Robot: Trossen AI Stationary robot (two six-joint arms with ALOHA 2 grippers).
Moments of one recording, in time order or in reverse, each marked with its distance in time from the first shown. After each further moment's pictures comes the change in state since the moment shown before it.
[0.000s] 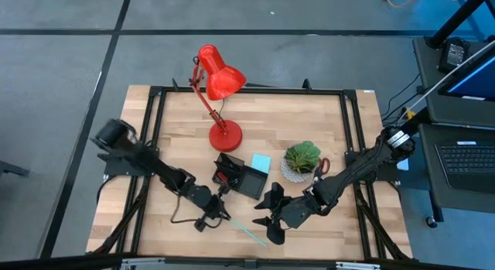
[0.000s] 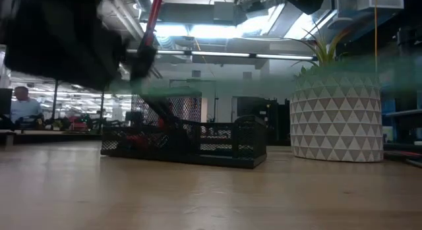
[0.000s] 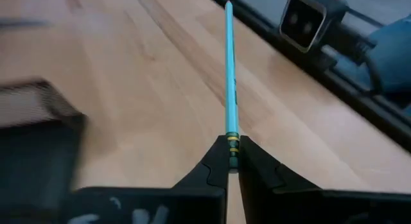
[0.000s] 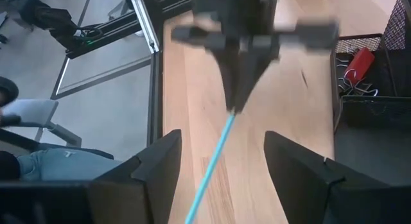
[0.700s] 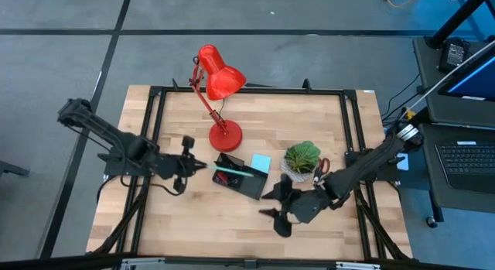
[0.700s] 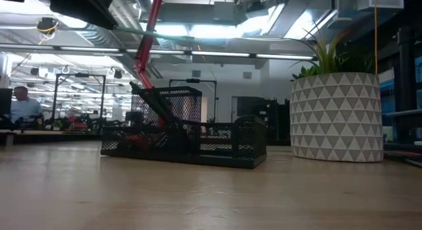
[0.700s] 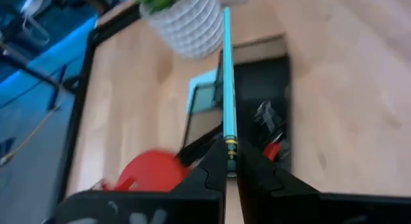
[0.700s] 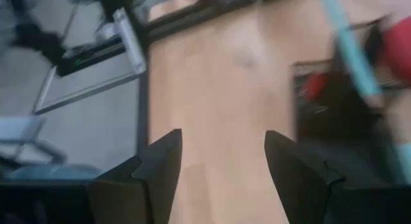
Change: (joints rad) left arm 0.029 -0.755 0.096 -1.035 -0.519 0.082; right arm 0.011 -0.111 0.000 -0.111 0.090 -0.002
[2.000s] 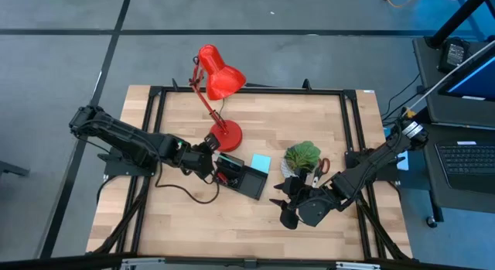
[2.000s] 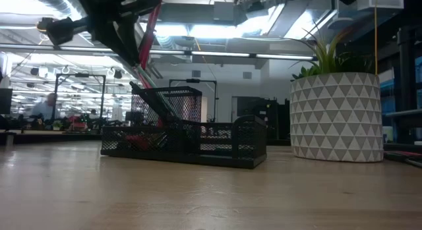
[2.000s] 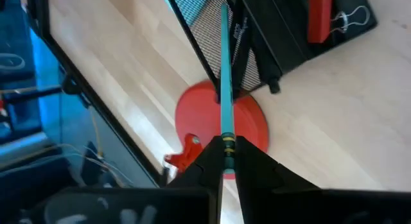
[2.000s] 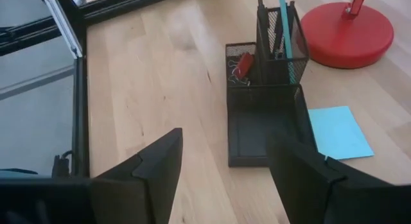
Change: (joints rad) left arm 0.207 0.359 0.272 -0.335 -0.011 0.642; right arm 0.040 -0.065 -0.027 -0.253 0.185 0.105
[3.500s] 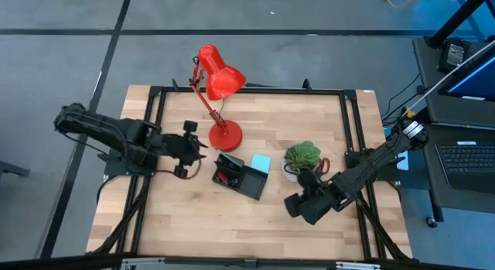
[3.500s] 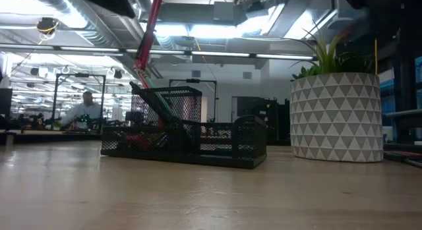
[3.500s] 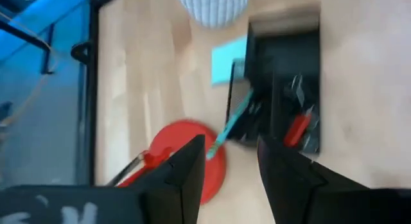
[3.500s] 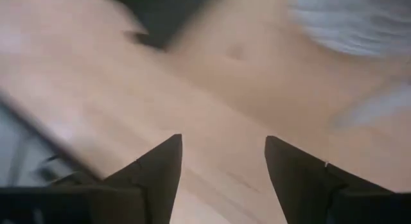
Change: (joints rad) left arm 0.015 -0.289 -0.004 0.048 0.172 -0.573; right arm 0.001 -0.011 -0.044 -0.353 -0.351 0.918
